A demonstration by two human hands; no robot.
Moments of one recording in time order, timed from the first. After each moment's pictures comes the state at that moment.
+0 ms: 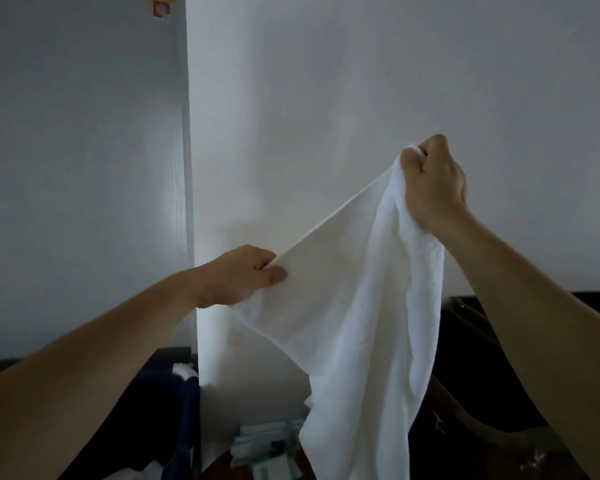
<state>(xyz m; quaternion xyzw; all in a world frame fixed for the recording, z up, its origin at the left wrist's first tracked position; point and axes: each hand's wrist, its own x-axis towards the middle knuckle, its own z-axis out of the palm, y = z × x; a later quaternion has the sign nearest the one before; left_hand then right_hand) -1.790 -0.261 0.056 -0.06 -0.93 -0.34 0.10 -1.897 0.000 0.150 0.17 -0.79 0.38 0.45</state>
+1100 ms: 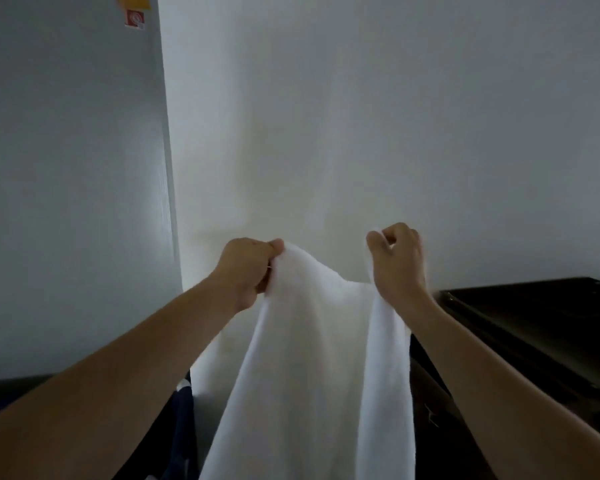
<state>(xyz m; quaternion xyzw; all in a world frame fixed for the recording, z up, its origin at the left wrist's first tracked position) -1.825 -0.211 0.057 0.10 -0.66 -0.72 0.19 -1.881 -0.003 0.043 0.11 -0.80 0.48 0.36</state>
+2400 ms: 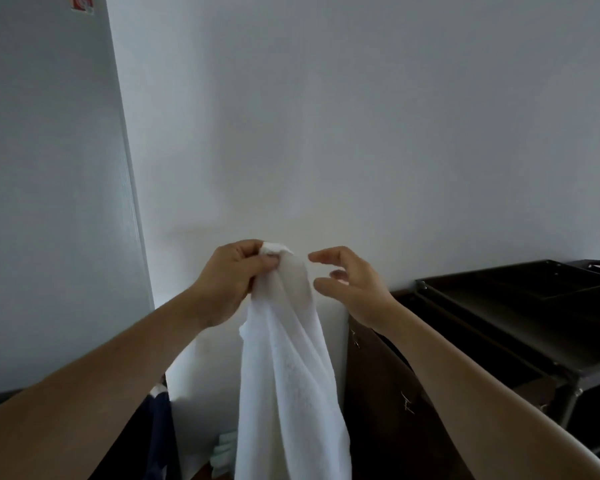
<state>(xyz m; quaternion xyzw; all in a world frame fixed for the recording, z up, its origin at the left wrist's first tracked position) -1.826 -0.194 0.037 -0.10 -0.72 -0.67 0.16 -1.881 0.013 0.010 0.33 -0.78 0.52 0.11</state>
